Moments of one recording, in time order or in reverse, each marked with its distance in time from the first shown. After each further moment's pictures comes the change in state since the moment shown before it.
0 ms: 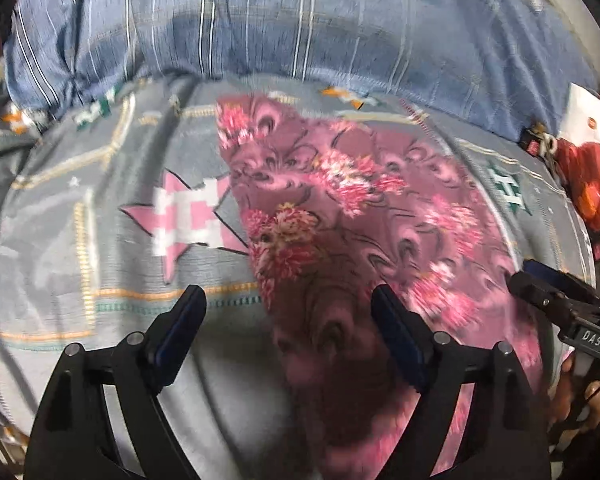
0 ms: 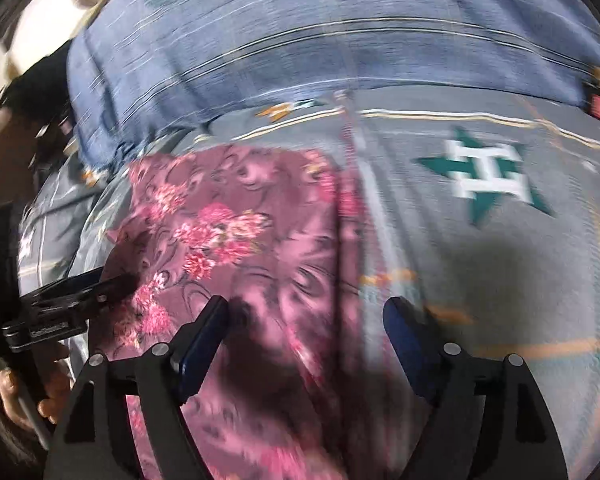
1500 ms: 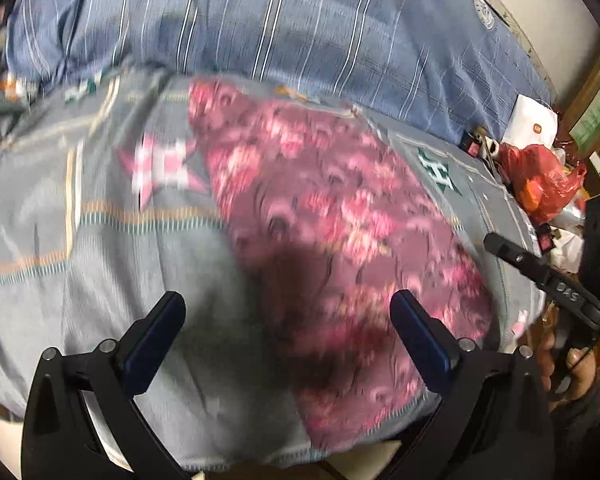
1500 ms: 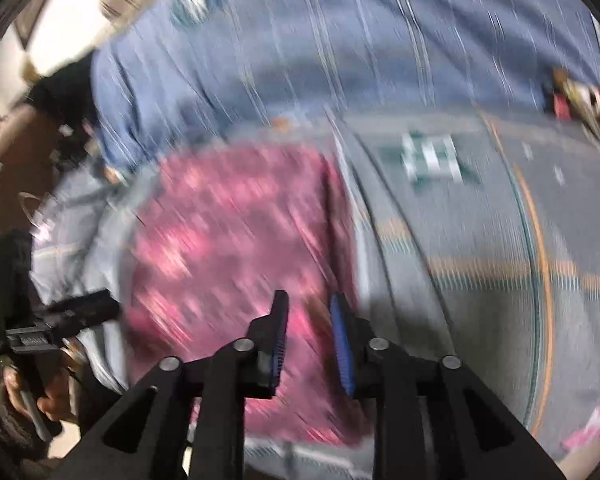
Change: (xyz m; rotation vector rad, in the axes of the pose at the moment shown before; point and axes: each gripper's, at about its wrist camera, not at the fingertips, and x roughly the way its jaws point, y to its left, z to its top) left arm -0.035 -0.009 -0.040 -0.029 -0.039 -0.173; right arm -0.079 0.004 -0.048 -0.038 -0.118 0.044
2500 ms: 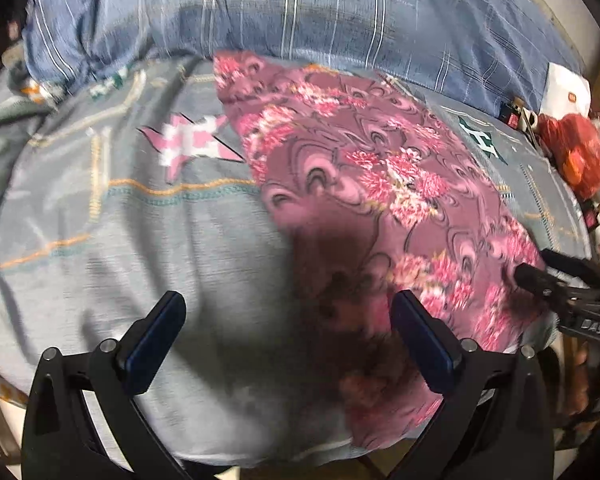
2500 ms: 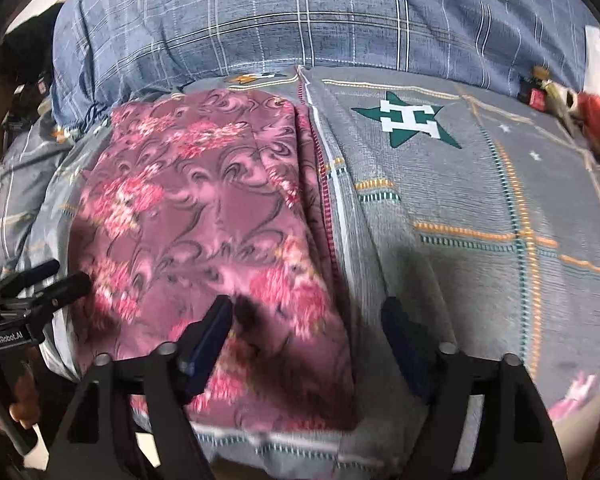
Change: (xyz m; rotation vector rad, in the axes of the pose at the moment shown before) left arm 0.007 0.006 -0.024 0.052 0.018 0.191; right arm 0.029 0.010 -0.024 -0.037 0.176 -0.245
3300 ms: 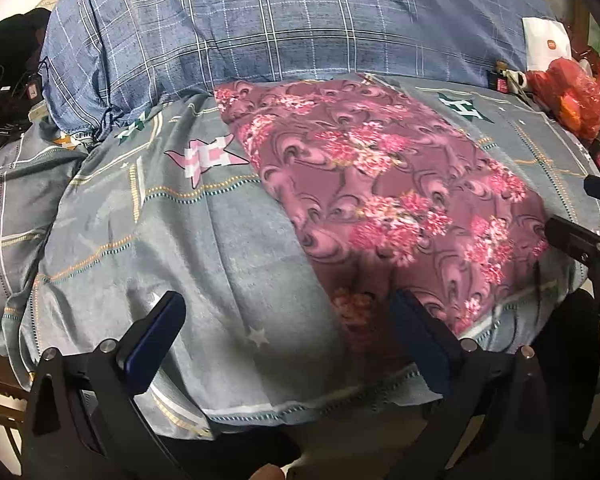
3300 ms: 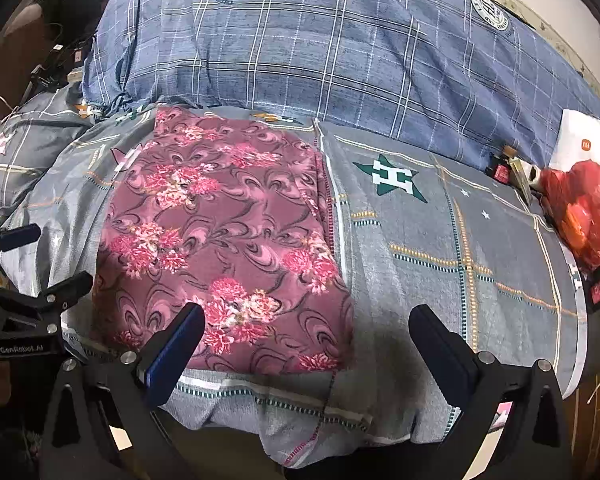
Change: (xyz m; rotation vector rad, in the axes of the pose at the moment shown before) left arm -0.033 -0.033 -0.041 0.146 -0.078 0.118; right arm -0.061 0.044 -0.037 -0.161 -0.185 -0.150
